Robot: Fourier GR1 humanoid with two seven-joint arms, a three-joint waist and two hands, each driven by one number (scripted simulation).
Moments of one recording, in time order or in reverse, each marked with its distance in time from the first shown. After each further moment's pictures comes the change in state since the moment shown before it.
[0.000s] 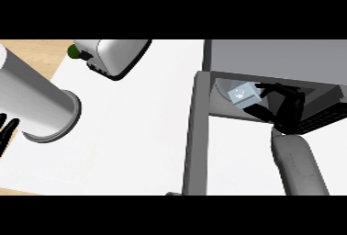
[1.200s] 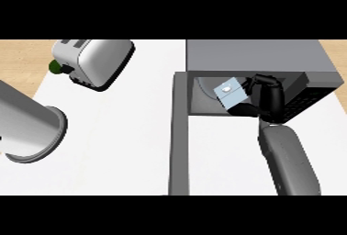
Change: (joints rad) left arm 0.108 -0.029 0.067 -0.006 0.079 -0.010 -0.029; right arm -0.086 0.020 0.048 0.067 -0.167 0.370 0.158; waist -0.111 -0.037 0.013
